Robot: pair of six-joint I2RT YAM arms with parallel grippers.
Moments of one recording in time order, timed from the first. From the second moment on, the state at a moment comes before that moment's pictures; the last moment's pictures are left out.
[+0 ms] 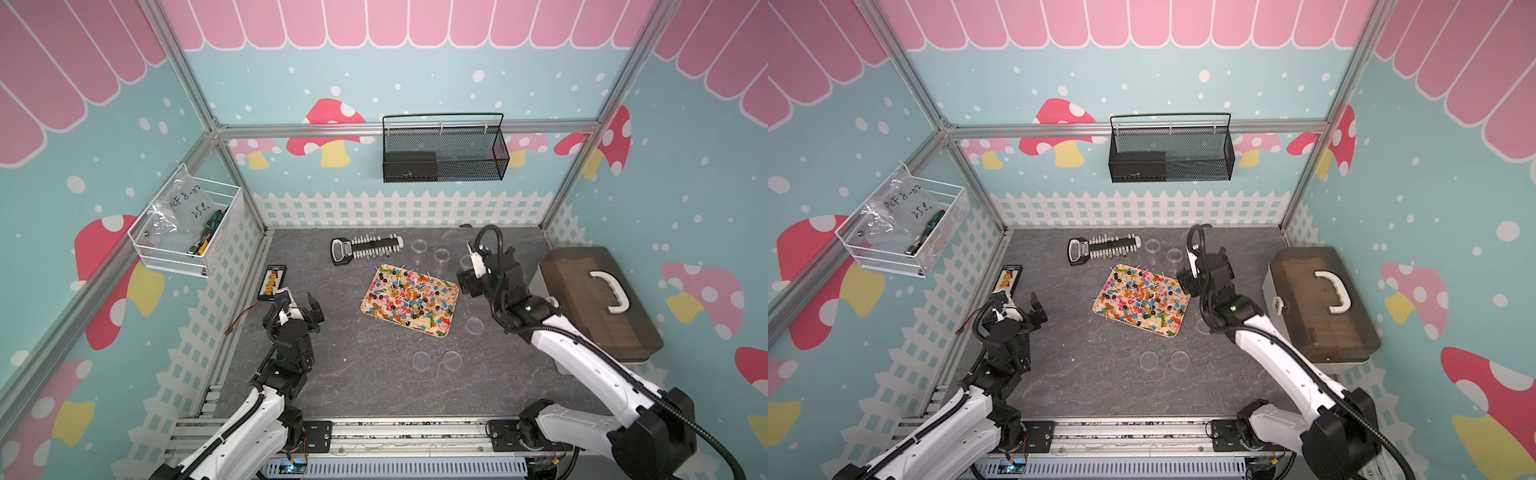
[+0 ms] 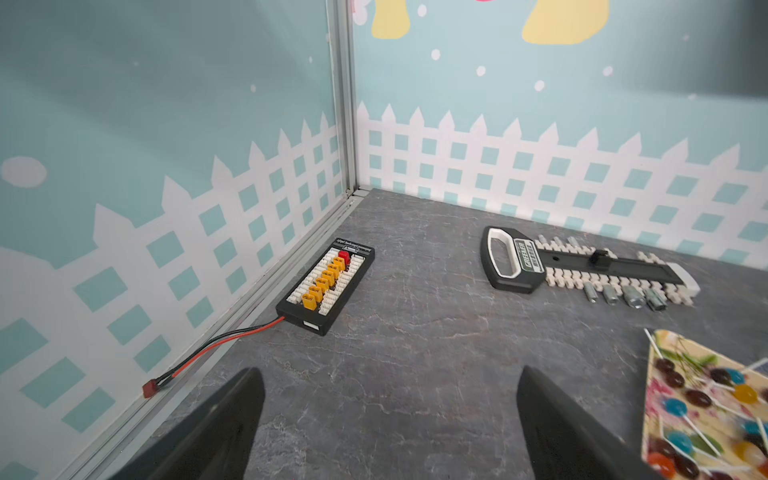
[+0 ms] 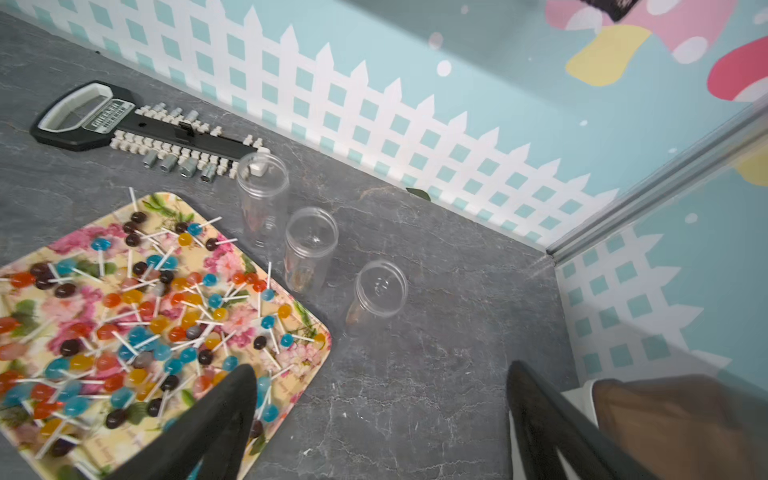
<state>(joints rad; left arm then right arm) -0.29 0.80 0.24 0.37 -0.65 -0.16 0.47 1.11 0.80 -0.14 0.38 -0.19</state>
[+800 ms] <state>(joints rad) -0.05 1.54 0.37 0.86 -0.31 -0.10 -0.01 1.51 0.32 0.83 0.21 -0.11</state>
